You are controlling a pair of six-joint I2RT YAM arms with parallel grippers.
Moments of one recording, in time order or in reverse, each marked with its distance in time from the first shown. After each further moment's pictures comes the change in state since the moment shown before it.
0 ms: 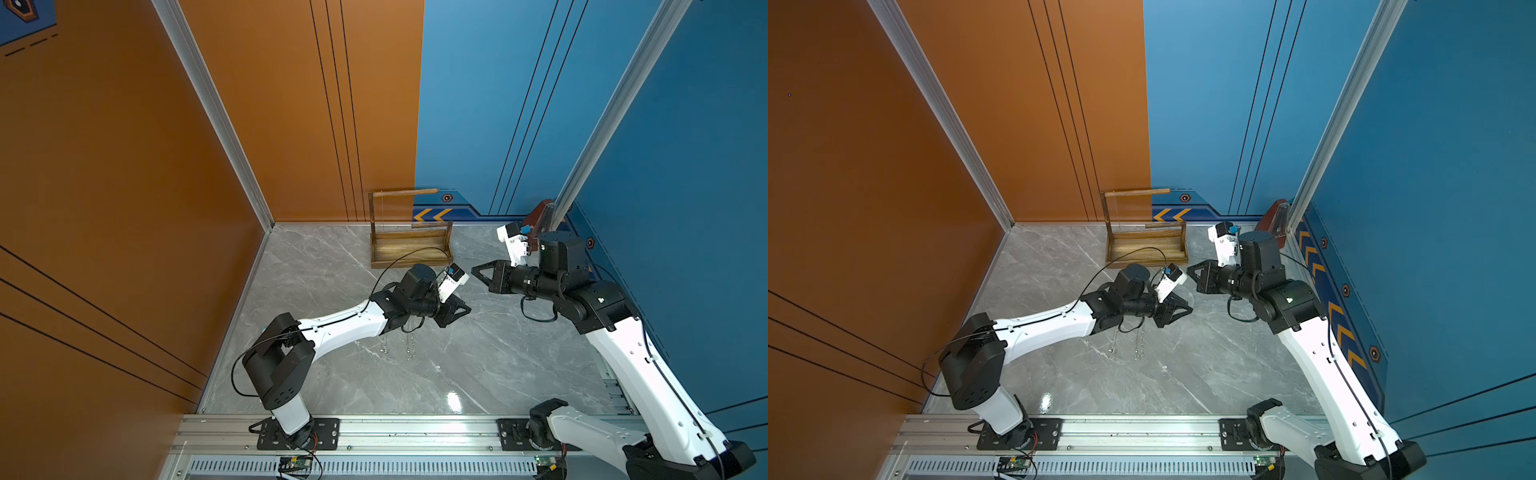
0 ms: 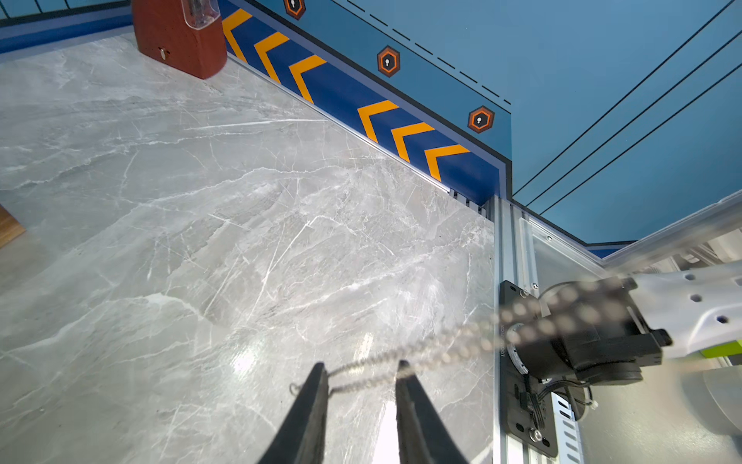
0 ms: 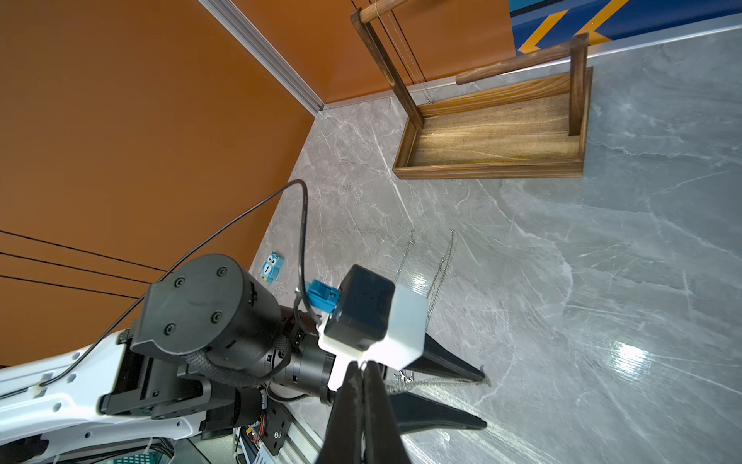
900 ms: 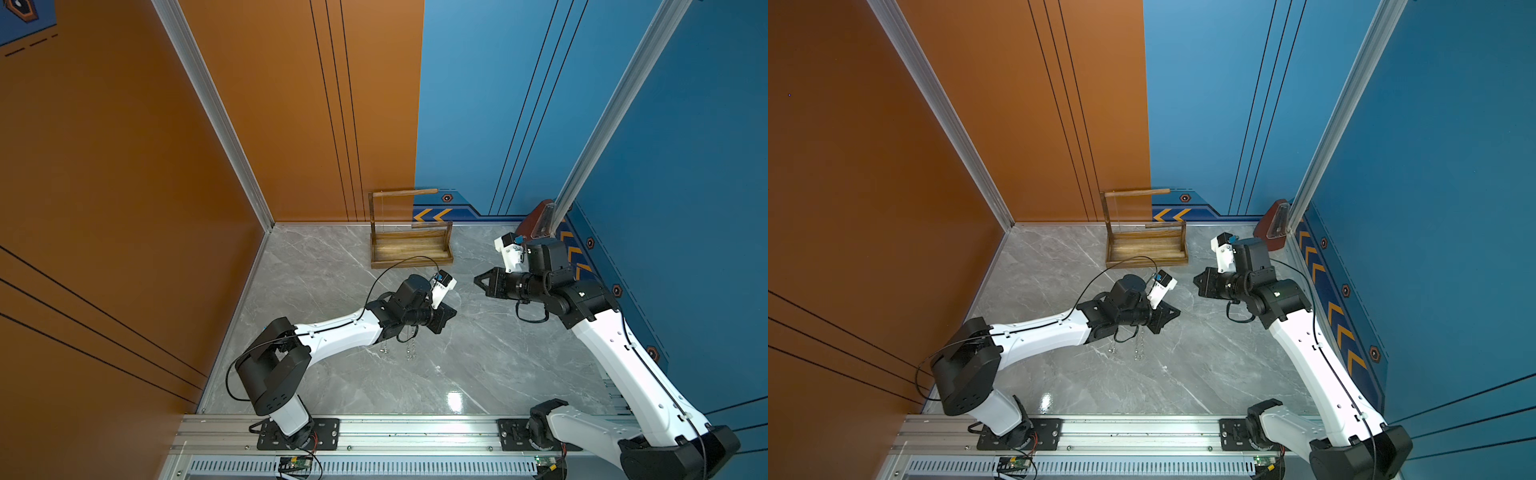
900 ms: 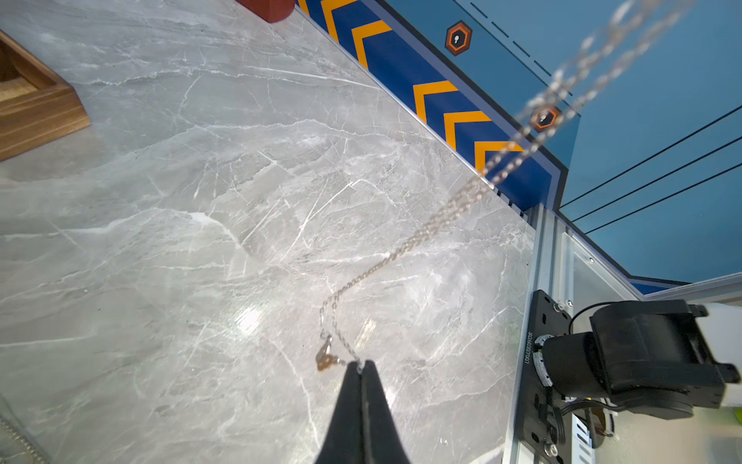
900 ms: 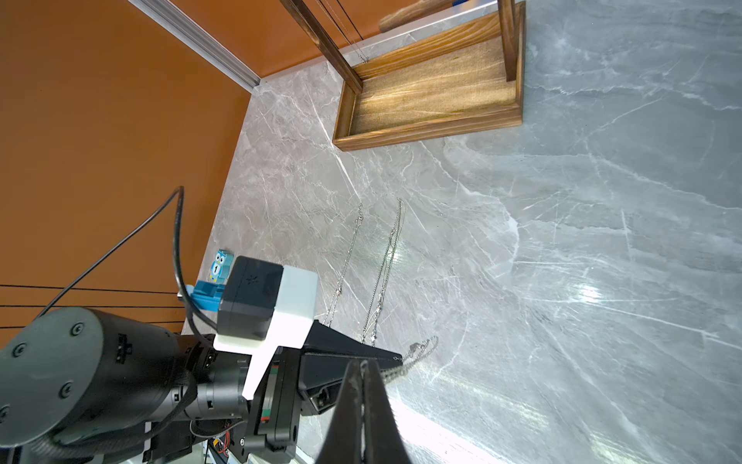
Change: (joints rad) left arm -0.001 -0.051 -0.133 0.009 -0.151 -0.135; right arm -0.044 0.038 -0.119 -0.004 0.056 -0.008
